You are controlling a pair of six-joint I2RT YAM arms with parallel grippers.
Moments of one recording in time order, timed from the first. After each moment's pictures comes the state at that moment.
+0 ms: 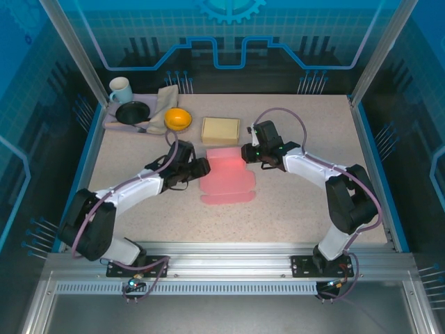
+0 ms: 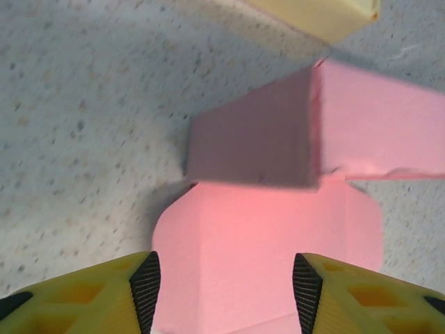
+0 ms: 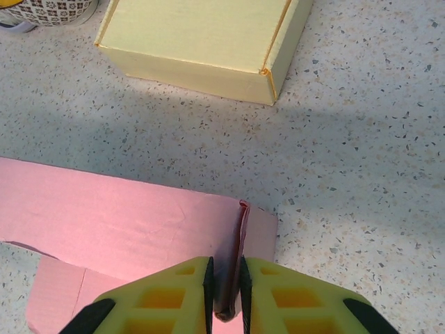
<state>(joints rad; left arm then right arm) -0.45 1.44 0.80 -0.23 0.06 -0.77 0.49 1.70 1.13 -0.26 -0.08 0.36</state>
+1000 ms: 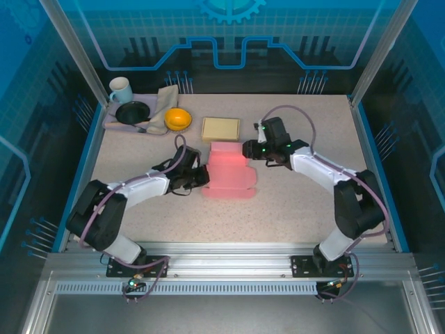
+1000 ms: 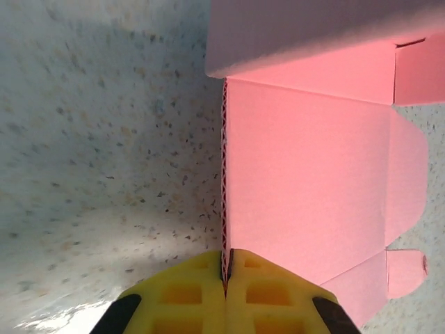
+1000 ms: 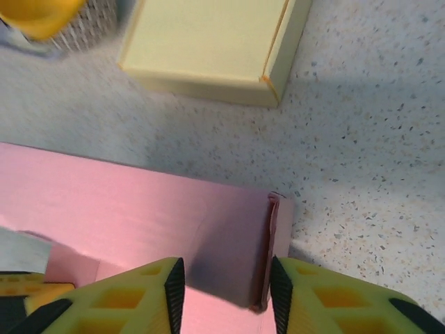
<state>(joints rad) -0.47 1.52 0.83 -0.24 0.16 -0.68 0.43 1.61 1.13 -0.29 -0.19 0.44</state>
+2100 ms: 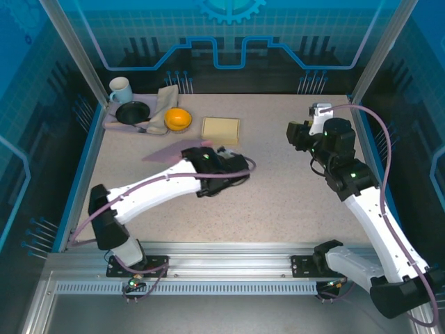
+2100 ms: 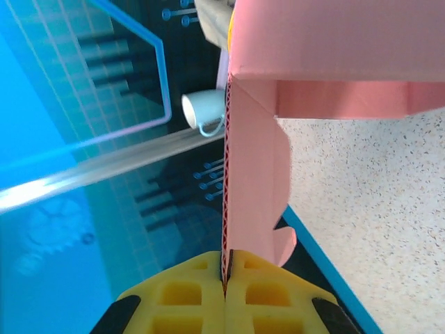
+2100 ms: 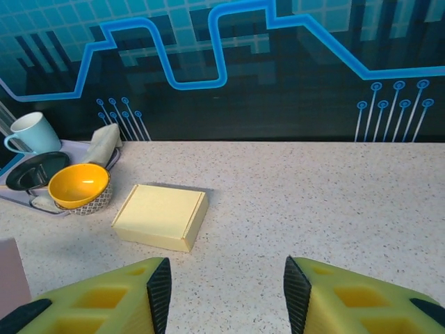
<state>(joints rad) -1.04 1.68 1.63 -1.57 -1.12 0.14 0.31 0.98 1.09 -0.44 0.08 0.22</state>
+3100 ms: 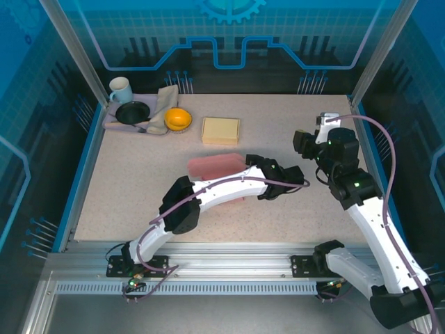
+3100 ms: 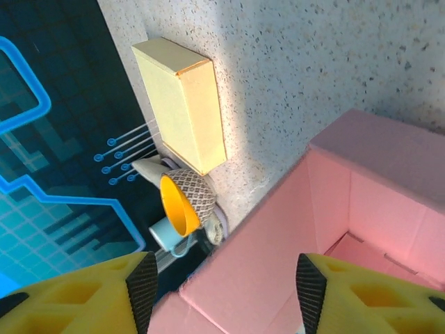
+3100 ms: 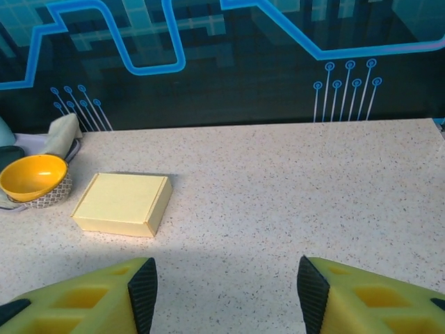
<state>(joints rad) -1.10 2.28 2.12 -1.37 -0.92 0.38 0.27 0.92 1.01 -0.48 0.13 0.21</state>
